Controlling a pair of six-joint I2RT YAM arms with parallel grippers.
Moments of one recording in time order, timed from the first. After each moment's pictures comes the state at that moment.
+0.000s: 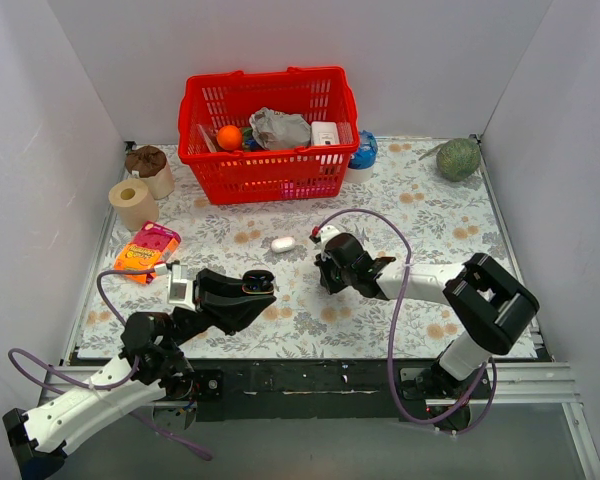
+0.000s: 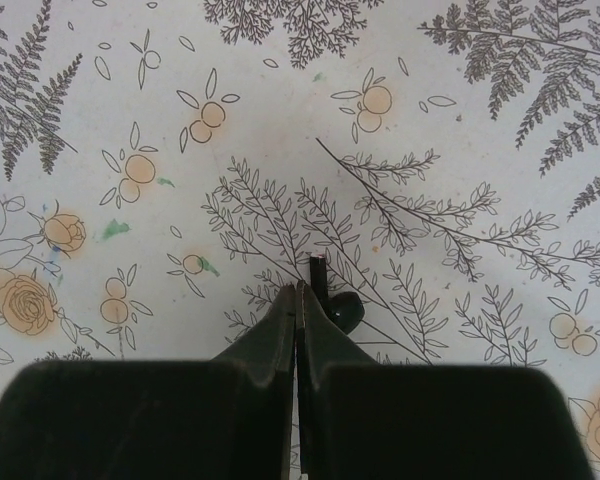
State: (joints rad) left arm -0.92 0.29 0.26 0.59 0.24 -0.51; right arm 0.84 1.60 0.74 0.05 0.01 0.24
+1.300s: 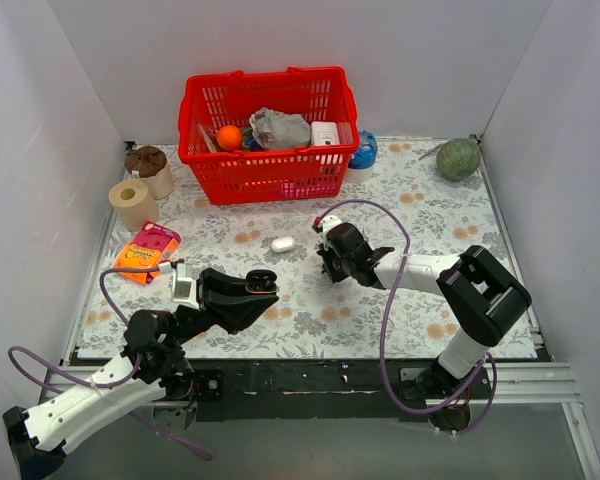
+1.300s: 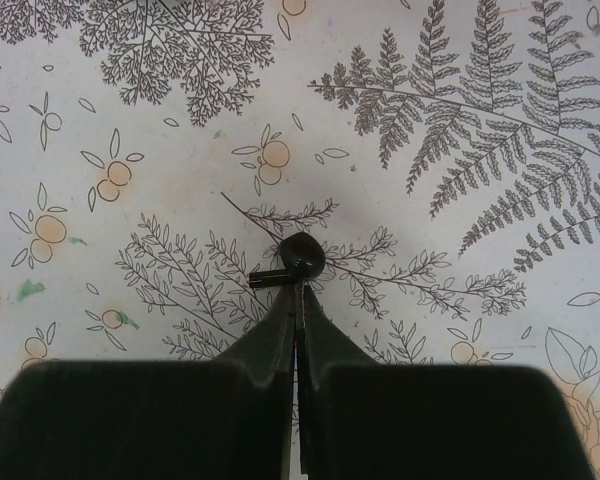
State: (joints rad) left arm -0.92 0.32 0.26 0.59 0.25 -0.51; right arm 0.78 1.65 0.80 0.02 0.07 0.17
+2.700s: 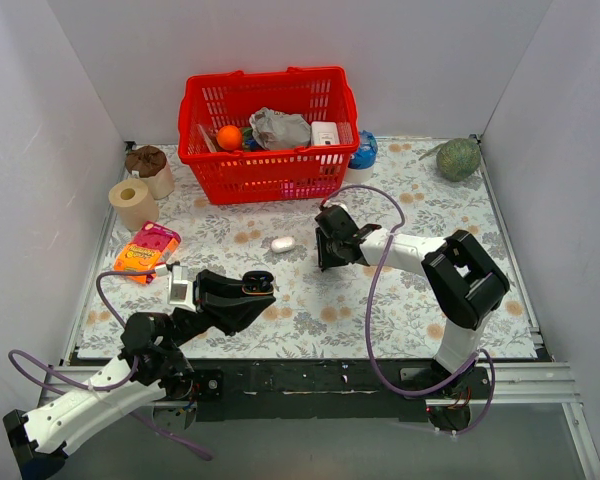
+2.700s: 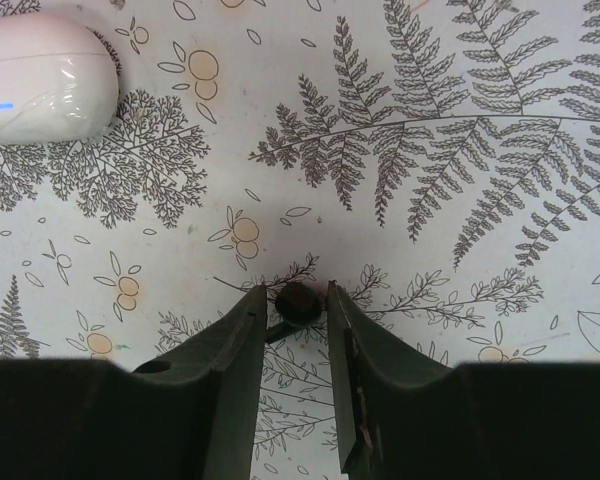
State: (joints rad) left arm -0.92 0.27 0.25 0.56 0.24 -0.50; right arm 0.75 1.79 1.06 -0.25 0.12 0.54
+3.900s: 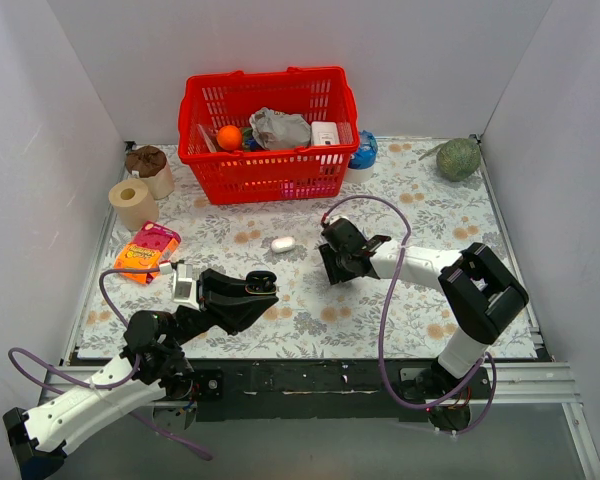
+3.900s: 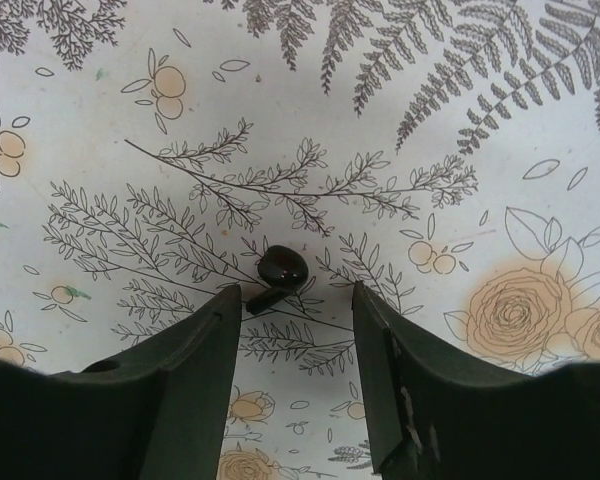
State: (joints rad) left arm -0.92 0.30 0.25 0.56 0.24 -0.51; right arm 0.78 1.67 0.94 -0.31 0.18 0.31
